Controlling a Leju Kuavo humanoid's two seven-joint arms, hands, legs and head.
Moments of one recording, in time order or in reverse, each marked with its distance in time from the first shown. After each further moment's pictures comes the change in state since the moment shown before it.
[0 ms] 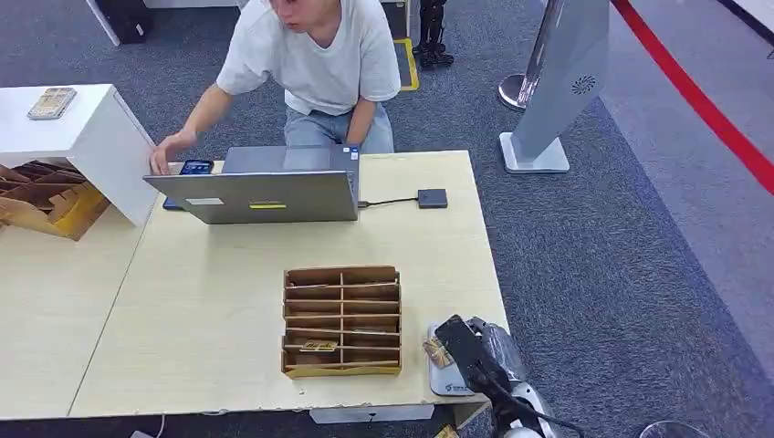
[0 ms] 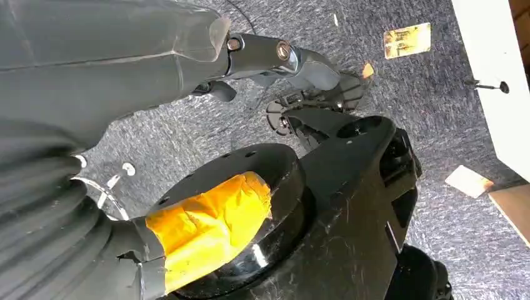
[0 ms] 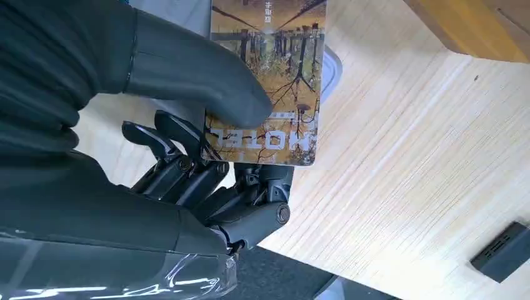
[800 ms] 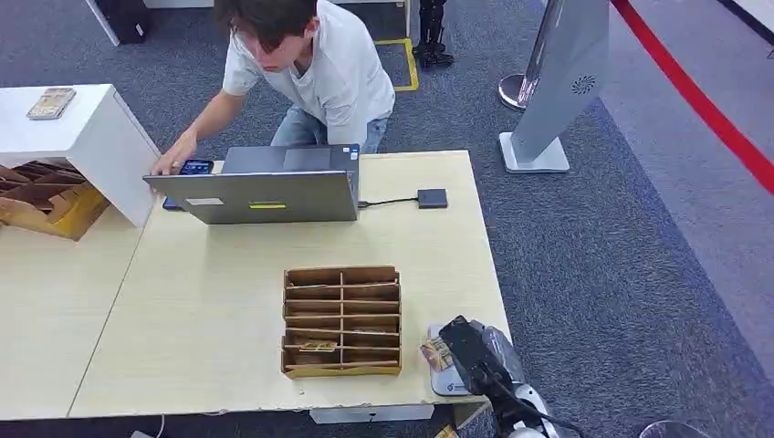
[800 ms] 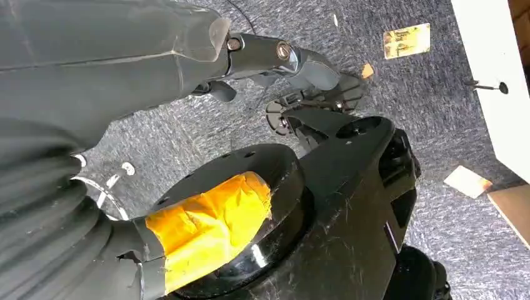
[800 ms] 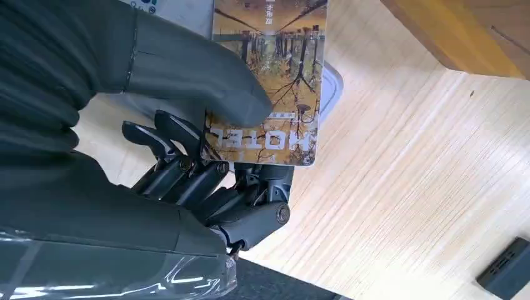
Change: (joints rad) left arm 0.000 0.000 0.000 0.000 0.003 0.000 0.000; right arm 0.005 -0.010 0.000 -0.004 -0.079 0.026 -0.014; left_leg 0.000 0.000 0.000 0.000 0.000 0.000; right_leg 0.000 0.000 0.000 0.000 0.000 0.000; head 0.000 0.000
